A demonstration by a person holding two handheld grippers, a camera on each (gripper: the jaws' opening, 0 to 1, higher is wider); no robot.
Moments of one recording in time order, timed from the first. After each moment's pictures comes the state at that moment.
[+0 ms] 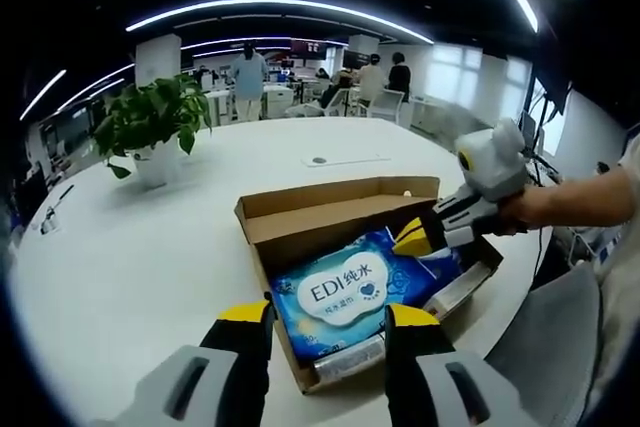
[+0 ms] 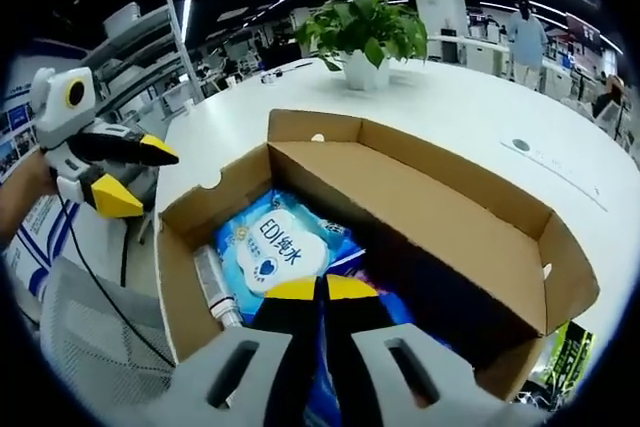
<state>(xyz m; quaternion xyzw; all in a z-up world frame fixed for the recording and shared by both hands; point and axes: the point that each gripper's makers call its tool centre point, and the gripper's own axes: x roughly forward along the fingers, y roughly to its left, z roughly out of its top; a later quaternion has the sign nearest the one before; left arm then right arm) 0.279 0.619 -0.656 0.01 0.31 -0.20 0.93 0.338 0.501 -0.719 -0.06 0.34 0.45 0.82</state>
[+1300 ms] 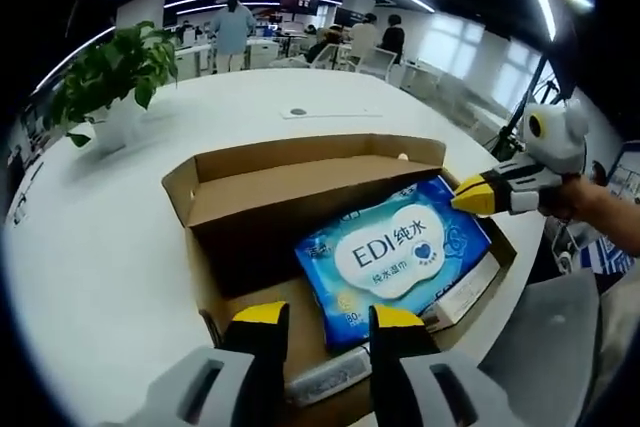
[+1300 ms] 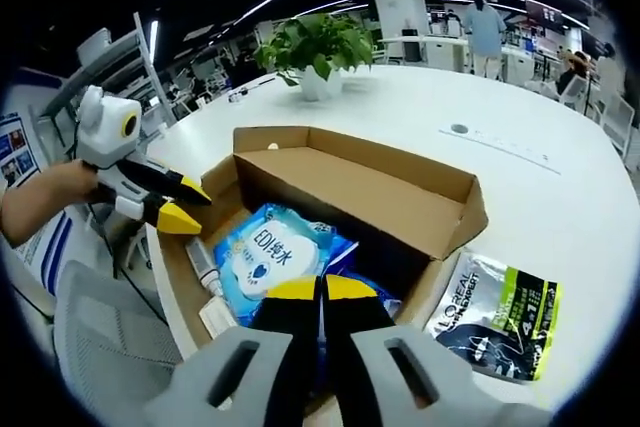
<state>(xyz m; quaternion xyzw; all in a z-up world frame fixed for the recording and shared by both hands) 0.307 0.575 -0.712 0.00 0.42 -0.24 0.88 0.334 0.421 -0.698 -0.03 0.34 0.39 0.85</state>
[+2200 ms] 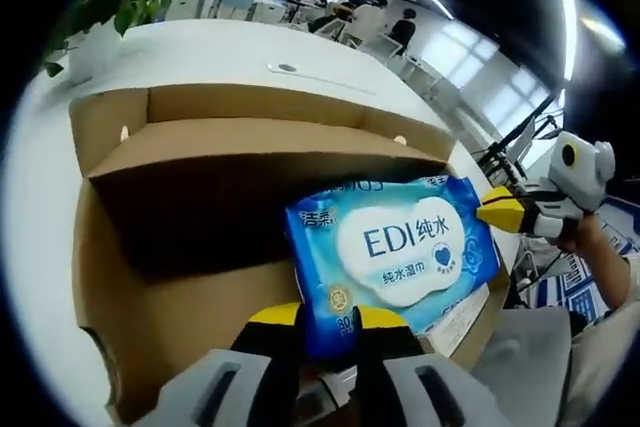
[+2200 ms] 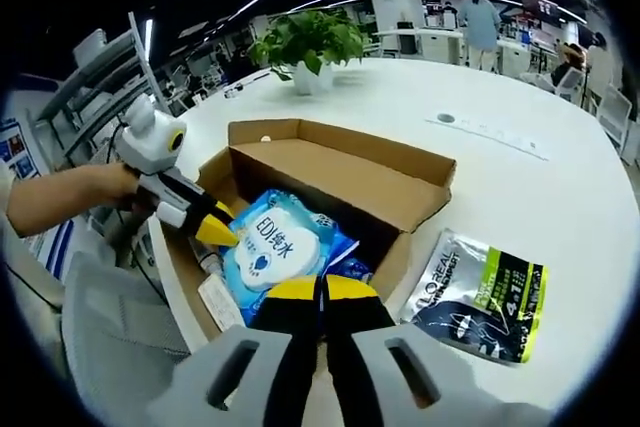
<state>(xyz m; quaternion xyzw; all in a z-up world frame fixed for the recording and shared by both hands) 0.316 0.535 -0.756 -0.11 0.48 -0.27 0.83 0.325 0.396 -0.696 0.00 0.37 0.39 0.85</state>
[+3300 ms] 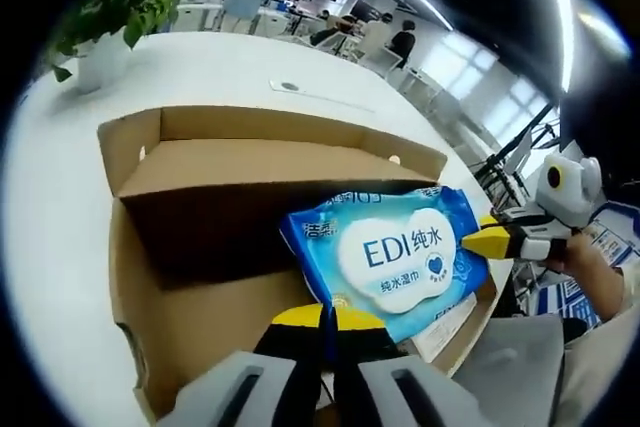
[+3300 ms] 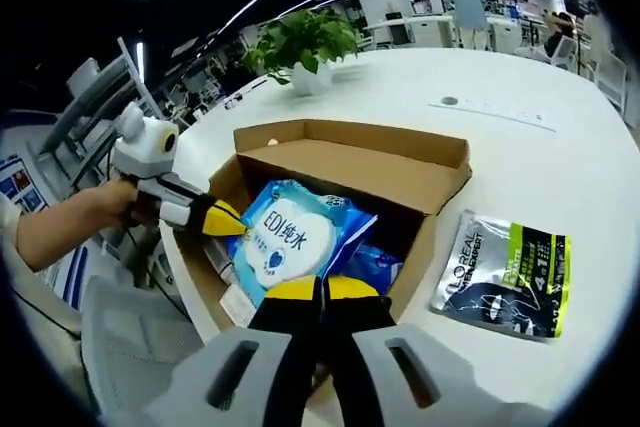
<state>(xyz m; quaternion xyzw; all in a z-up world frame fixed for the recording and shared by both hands) 0.313 0.537 -0.727 -0.12 0.45 -0.26 0.84 0.313 0.409 -0.697 0.04 0.38 0.38 0.84</state>
